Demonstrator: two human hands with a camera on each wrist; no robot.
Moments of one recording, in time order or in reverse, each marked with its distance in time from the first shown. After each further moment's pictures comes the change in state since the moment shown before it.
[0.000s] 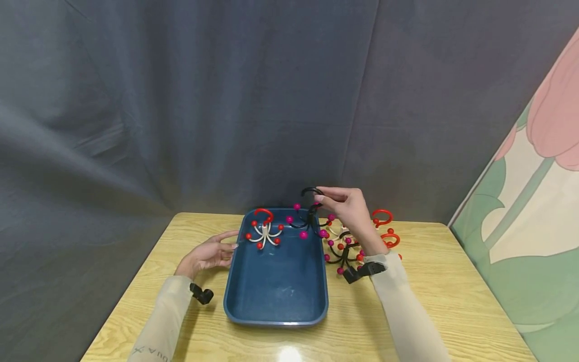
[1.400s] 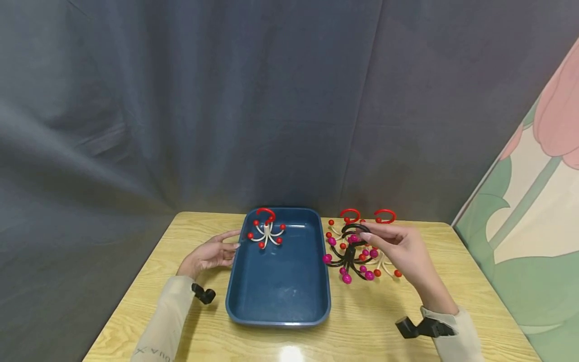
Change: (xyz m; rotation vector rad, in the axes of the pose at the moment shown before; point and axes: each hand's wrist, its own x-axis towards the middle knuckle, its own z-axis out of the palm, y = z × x) left_hand -0.001 -0.002 0.005 -0.027 0.014 -0.005; right_hand -0.111 0.007 -0.065 -0.176 0.027 0.010
